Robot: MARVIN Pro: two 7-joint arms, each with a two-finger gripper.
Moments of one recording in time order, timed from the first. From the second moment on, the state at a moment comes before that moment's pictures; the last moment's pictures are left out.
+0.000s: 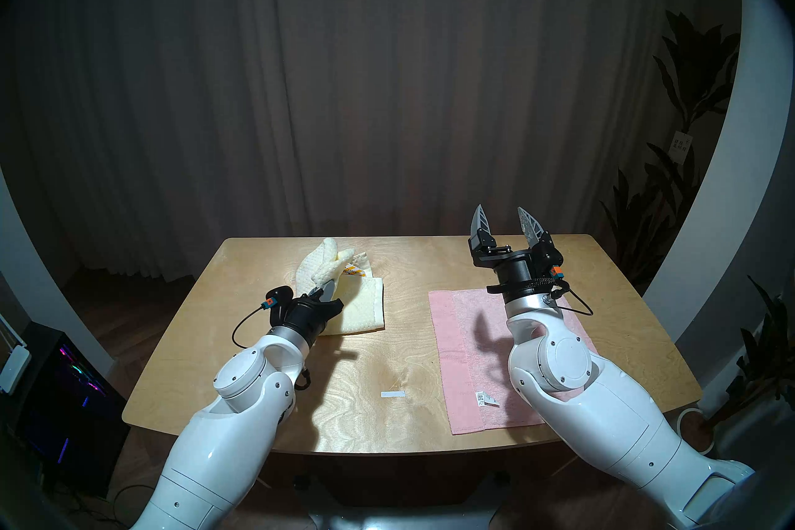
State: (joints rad) left arm 1.70 -1.23 -1.35 -1.72 -0.81 0.06 0.05; right arm -1.50 -1.01 1.05 -1.80 0.50 -0.51 -0.40
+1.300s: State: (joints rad) left arm 1.82 -1.29 -1.41 -1.89 -1.09 0.05 -0.05; right arm -1.58 -0.91 1.14 -1.86 0.66 -0.39 -0.48
